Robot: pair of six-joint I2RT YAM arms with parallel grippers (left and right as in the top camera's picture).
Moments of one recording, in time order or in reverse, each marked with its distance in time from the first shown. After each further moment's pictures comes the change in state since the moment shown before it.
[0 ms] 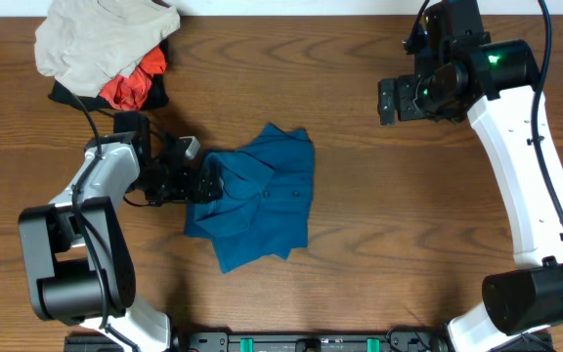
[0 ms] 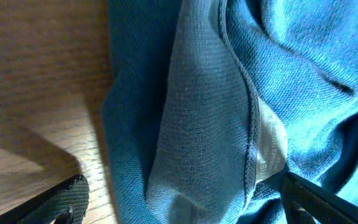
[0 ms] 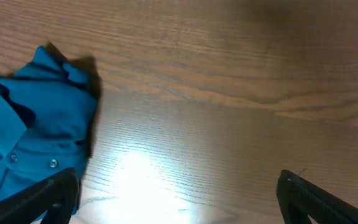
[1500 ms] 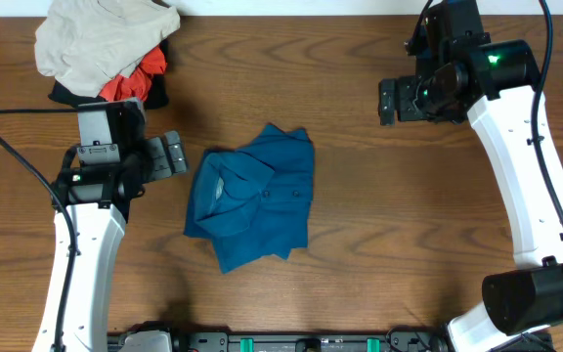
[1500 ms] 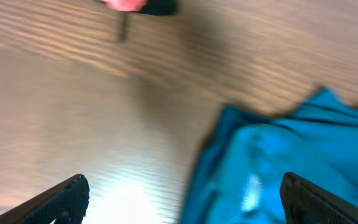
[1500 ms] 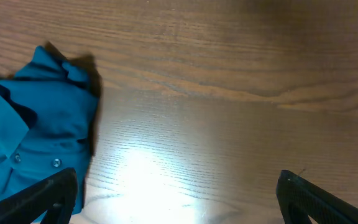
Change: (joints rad) left arm -0.065 -0.535 0.001 0.082 -0.496 -0.463; right arm 0.000 0.000 0.000 -0.016 0.000 0.033
